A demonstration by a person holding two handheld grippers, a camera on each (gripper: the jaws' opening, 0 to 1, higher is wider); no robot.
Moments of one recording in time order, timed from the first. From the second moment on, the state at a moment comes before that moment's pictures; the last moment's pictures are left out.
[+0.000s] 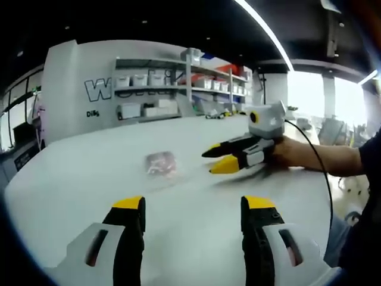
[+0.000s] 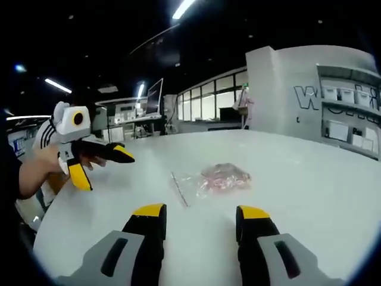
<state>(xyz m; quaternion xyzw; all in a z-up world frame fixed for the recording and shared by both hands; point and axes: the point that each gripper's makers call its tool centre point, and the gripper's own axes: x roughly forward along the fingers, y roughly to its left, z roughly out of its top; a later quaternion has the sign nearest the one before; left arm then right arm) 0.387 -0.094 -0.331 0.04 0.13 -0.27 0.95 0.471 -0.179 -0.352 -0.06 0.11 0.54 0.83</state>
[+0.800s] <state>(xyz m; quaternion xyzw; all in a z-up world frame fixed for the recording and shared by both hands) 0.401 -0.086 -0.334 0.03 0.14 -0.26 0.95 0.467 -0.179 -0.351 -0.06 0.11 0.54 0.83</state>
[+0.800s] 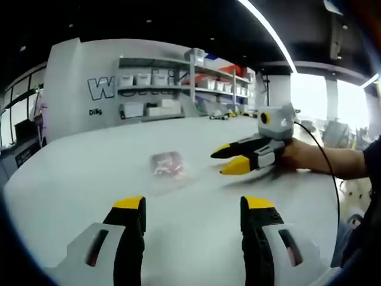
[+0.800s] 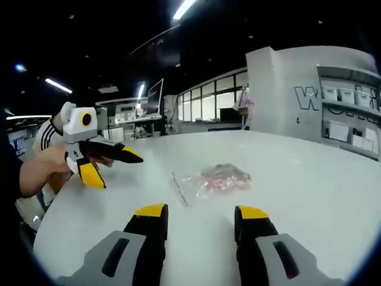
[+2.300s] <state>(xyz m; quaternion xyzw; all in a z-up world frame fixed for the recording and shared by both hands) 0.428 -0.083 -0.339 0.03 0.14 -0.26 0.96 0.467 -0.180 -0.351 -0.06 0.11 0.54 0.83</state>
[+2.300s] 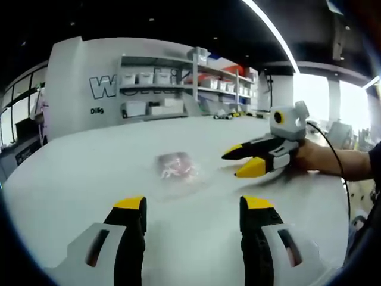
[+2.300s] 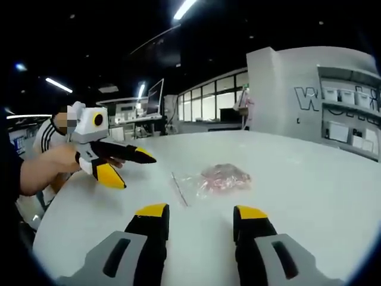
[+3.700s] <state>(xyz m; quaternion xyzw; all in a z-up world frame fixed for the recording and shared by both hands) 0.455 -0.079 -0.341 0.03 0.14 -0.25 0.96 0.468 -0.178 -0.349 -0.06 0.11 0.54 0.83</state>
